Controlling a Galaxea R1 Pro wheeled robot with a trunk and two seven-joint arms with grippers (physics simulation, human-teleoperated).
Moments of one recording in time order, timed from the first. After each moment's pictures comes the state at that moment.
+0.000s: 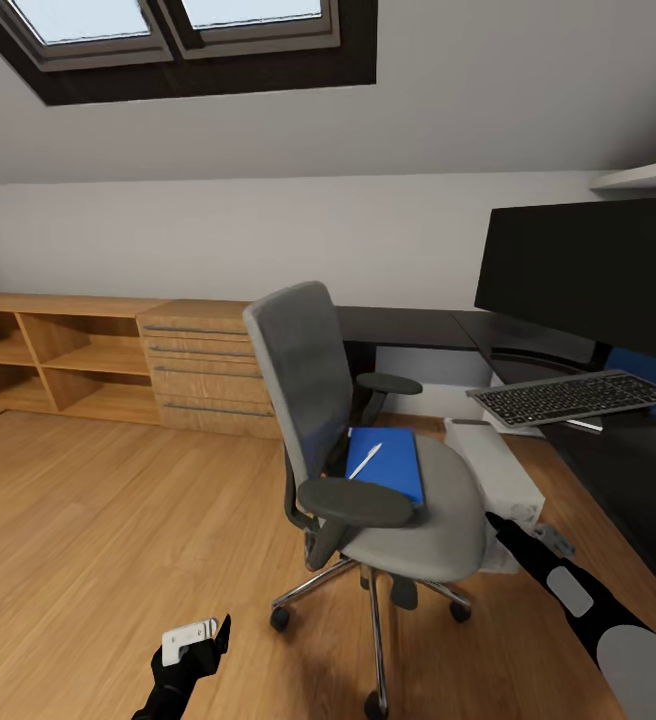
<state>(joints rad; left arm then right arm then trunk) -0.19 0.00 -0.02 -0.70 0.27 -0.32 -0.06 -0.71 -0.25 -0.21 -0.31 -0.66 0.08 0.26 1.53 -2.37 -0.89</state>
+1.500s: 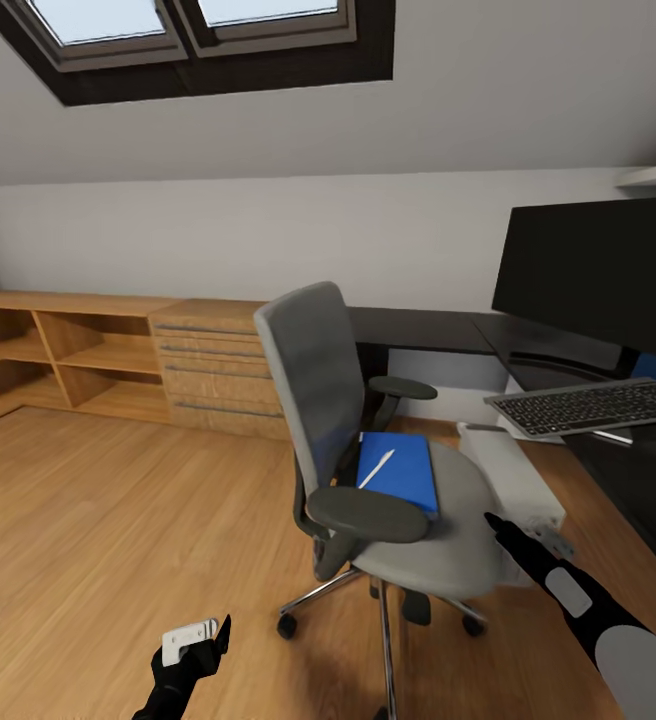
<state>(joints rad) -0.19 0.00 -0.02 -0.69 0.27 -0.32 -0.06 -0.71 -0.24 -0.21 -0.30 -0.66 0.08 0.26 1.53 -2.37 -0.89</state>
